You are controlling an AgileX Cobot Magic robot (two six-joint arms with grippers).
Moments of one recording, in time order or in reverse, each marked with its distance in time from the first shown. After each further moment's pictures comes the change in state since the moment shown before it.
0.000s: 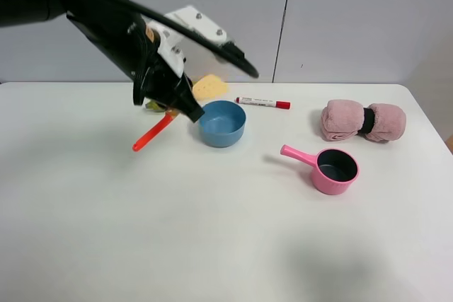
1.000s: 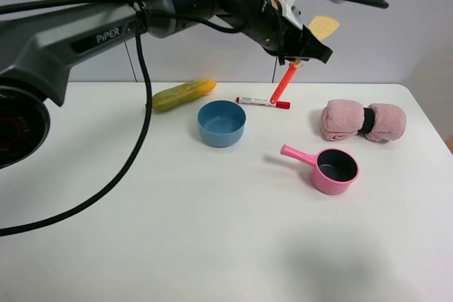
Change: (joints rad) left arm -0.111 0.566 -0.673 -0.202 -0.289 -0.053; right arm 0.000 0.000 0.000 0.000 0.000 0.000
